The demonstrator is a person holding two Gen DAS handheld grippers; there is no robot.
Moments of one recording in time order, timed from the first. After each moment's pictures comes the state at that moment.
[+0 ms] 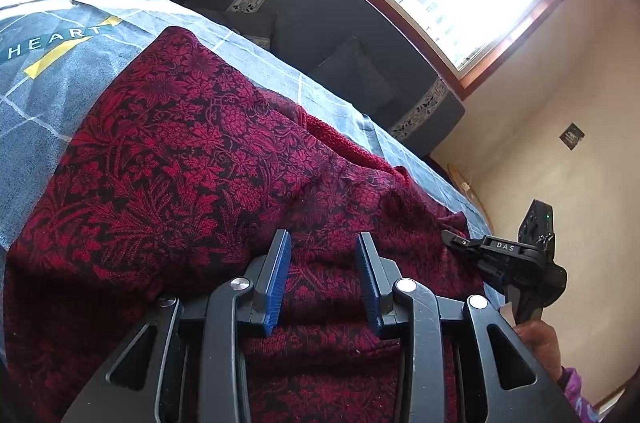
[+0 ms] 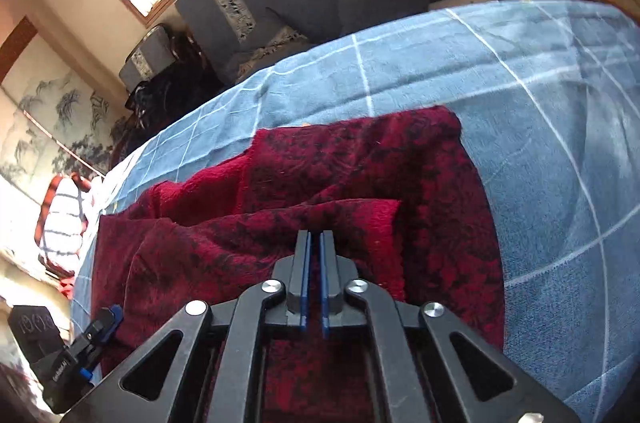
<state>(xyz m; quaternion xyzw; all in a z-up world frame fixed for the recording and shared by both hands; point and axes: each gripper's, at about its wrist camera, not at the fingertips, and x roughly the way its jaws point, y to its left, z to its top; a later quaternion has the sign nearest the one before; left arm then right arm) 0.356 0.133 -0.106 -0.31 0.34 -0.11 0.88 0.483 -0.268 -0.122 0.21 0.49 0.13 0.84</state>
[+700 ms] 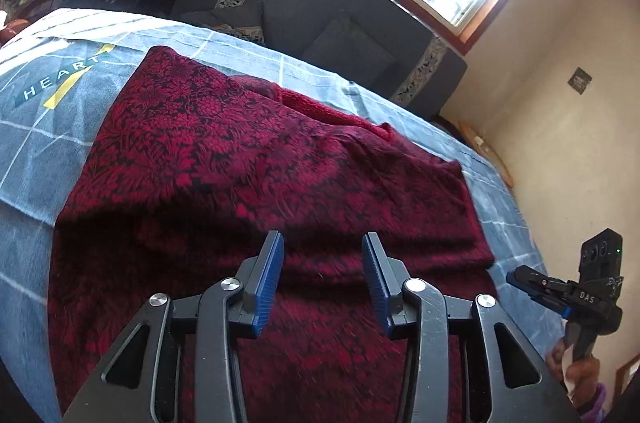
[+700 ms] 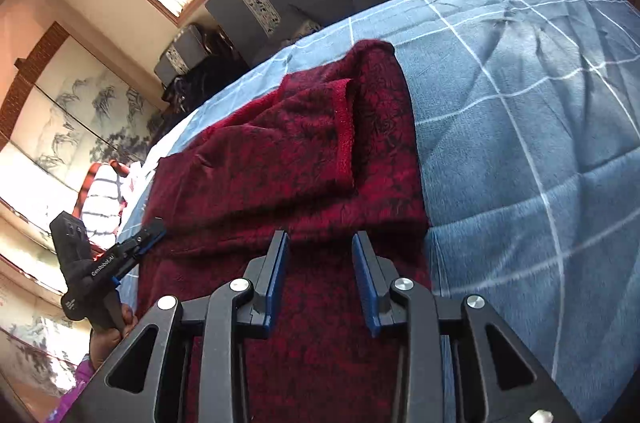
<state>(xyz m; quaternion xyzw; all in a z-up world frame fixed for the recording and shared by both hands) 0.305 0.100 -0.063 -0.23 0.38 -0.12 0.88 0.333 -0.315 -0.083 0.22 0.47 0.19 0.84</state>
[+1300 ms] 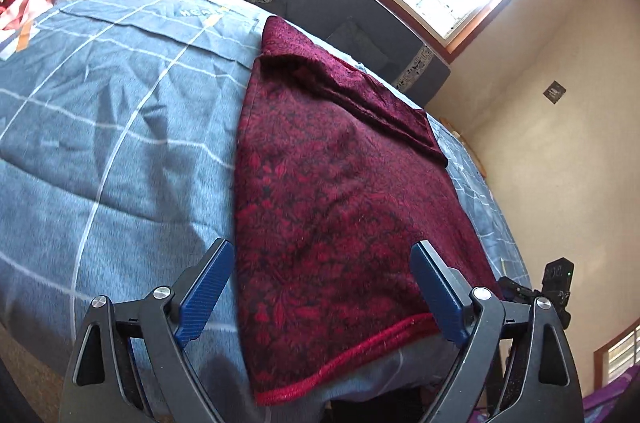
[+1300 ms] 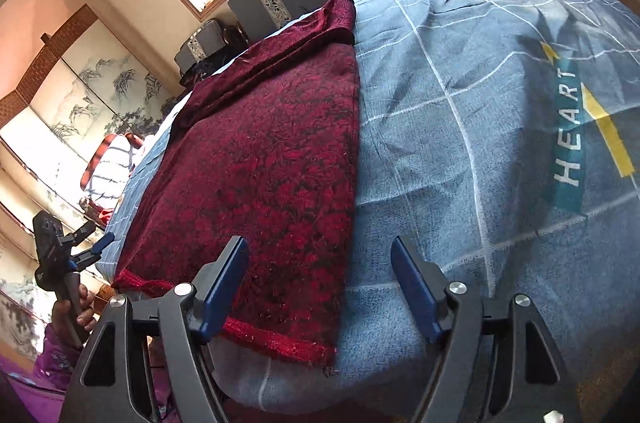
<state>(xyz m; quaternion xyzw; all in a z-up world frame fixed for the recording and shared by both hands) 0.037 0.194 -0.070 -0.29 0.38 -0.12 0.87 0.085 -0.365 -0.115 0.20 0.45 0.19 0.85</state>
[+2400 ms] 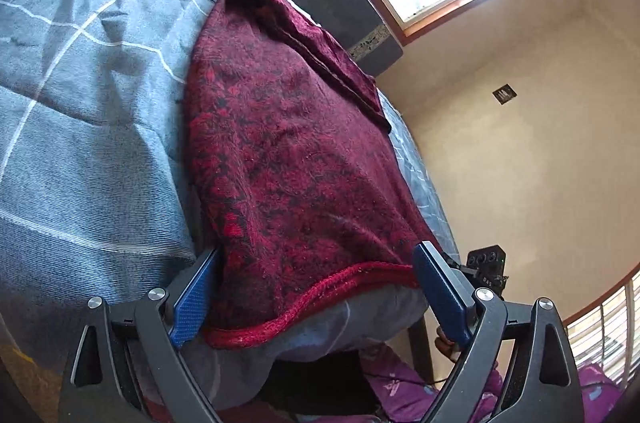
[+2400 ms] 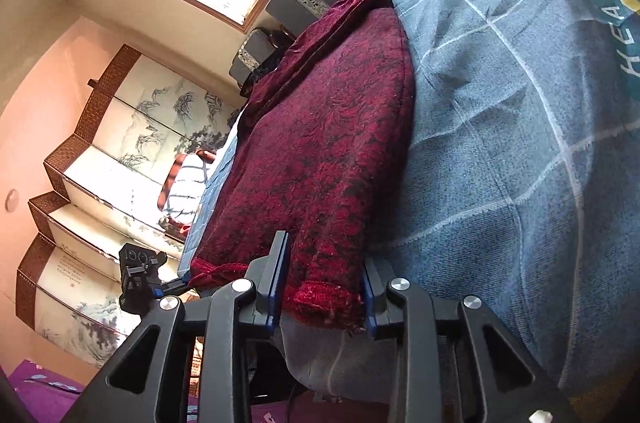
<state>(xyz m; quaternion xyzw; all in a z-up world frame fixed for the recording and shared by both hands) 0.028 0.180 -0.096 -0.36 0.40 -0.23 0.81 0.076 -0.358 -0.142 0.33 0.43 0.29 0.79</state>
